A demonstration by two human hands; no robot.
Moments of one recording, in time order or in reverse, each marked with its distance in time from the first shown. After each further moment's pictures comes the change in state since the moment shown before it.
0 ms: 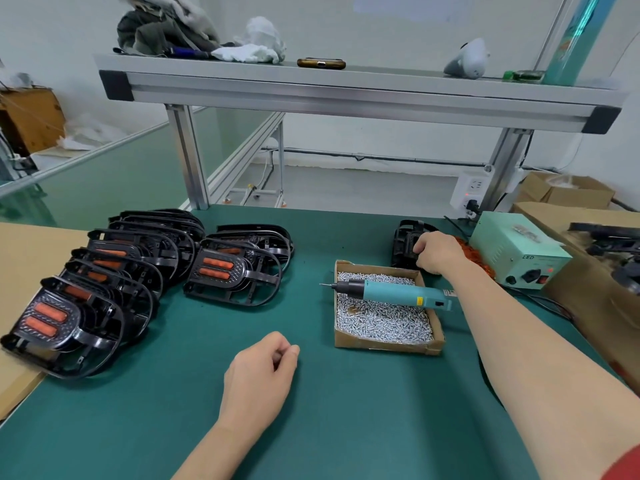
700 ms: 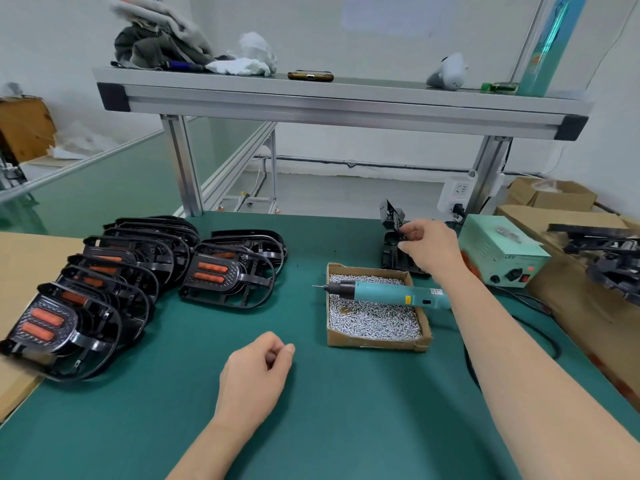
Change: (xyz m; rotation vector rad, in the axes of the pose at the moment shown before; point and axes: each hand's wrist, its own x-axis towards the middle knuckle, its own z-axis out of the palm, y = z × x) left_hand 0.000 -0.002 -0.001 -0.049 0.008 0.022; right_hand -0.046 -0.017 -0.029 0.402 0.231 -0.050
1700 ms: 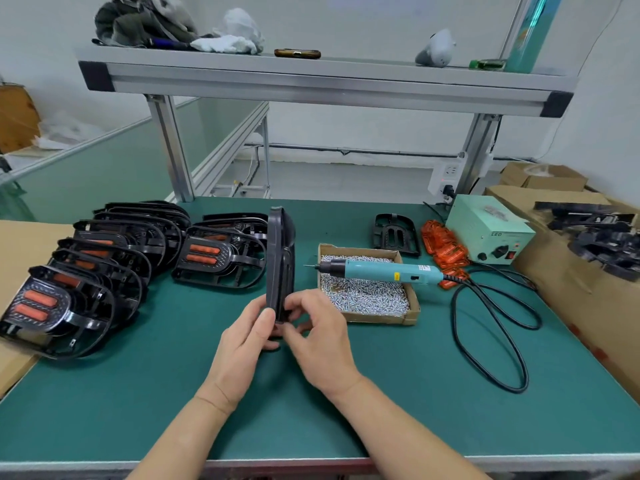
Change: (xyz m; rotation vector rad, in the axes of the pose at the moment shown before) left_hand -0.005 0.009 -0.018 -0.559 -0.226 -0.014; right_hand -0.206 -0.064 0.107 0.608 -0.032 -0.421
